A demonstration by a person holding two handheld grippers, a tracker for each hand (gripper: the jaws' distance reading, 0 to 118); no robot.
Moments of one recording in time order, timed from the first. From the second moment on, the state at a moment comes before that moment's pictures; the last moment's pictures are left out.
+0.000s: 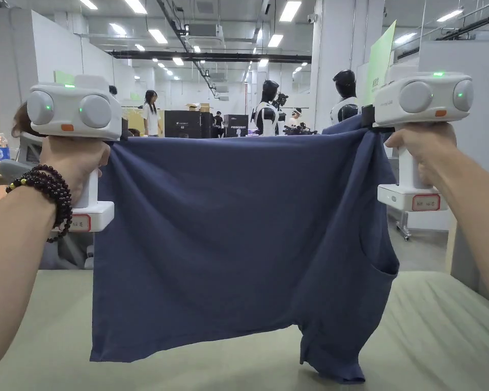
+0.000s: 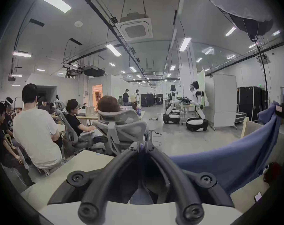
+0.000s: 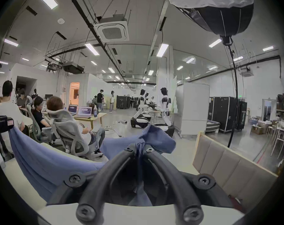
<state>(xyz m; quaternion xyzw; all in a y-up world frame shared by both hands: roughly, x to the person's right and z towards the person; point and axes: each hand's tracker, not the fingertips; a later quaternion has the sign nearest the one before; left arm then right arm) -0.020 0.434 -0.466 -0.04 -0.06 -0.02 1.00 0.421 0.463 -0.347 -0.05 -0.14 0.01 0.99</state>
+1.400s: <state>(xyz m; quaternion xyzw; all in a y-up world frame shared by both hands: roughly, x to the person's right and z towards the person) -0.116 0.067 -0.119 -0.30 -0.13 0.00 0.94 0.339 0.091 -0.003 -0.28 -0.12 0.01 0.95</state>
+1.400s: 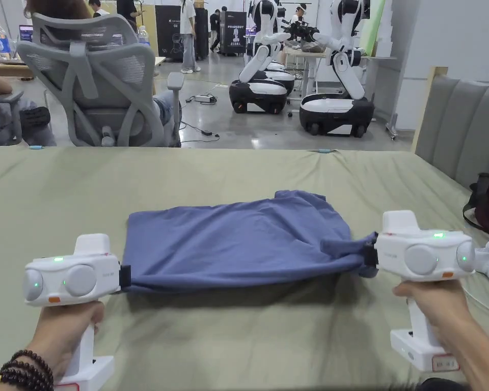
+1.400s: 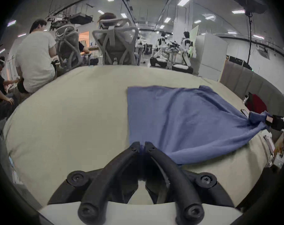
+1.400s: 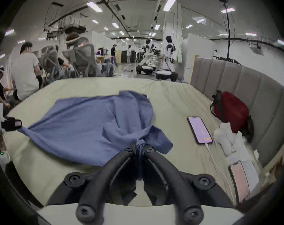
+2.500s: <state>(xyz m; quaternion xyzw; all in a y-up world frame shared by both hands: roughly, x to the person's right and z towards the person) -0.135 0.086 -0.092 -0.27 -0.08 -0.02 0.96 0.329 0.091 0.035 -0.29 -0.14 0.02 0.94</state>
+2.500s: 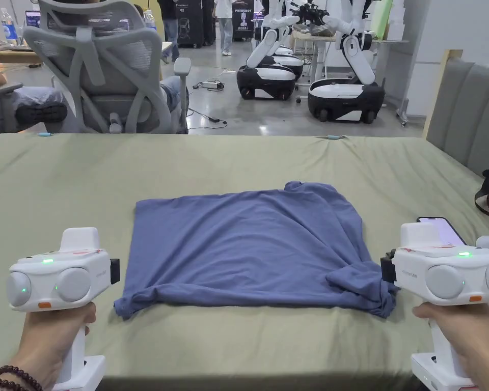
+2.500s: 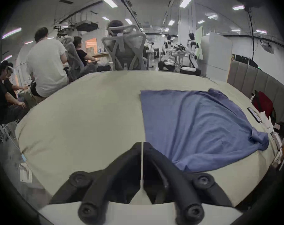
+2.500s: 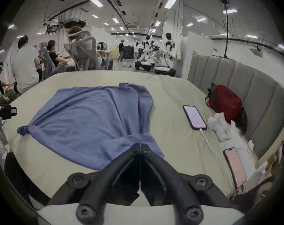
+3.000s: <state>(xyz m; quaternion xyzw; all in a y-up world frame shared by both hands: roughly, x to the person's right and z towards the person) -0.124 0.043 -0.107 -0.36 -0.08 -0.03 0.93 0.329 0.074 0.030 -0.32 -0.10 0.01 0.94</state>
